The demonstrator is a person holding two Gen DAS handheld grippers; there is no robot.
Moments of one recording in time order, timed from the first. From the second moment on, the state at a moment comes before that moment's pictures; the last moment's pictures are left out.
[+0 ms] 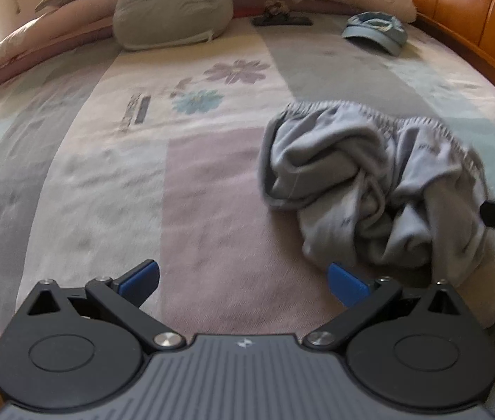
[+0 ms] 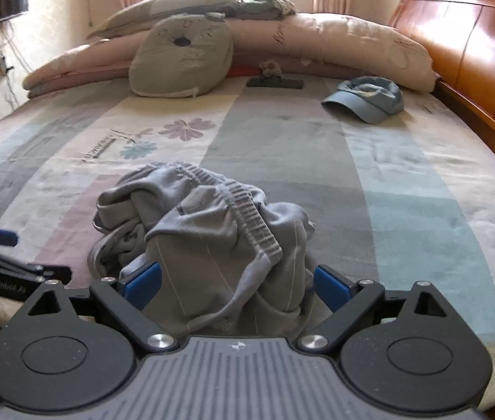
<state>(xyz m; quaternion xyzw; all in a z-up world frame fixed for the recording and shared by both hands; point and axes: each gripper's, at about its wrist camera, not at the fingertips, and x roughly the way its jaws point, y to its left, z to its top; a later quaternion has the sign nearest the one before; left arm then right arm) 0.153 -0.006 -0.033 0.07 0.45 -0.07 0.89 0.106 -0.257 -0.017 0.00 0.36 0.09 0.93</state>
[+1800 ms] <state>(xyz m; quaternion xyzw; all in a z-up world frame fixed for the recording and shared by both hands) 0.209 0.014 -0.058 0.08 0.45 -0.23 0.86 0.177 -0.302 -0.019 0.08 0.36 0.31 0.87</state>
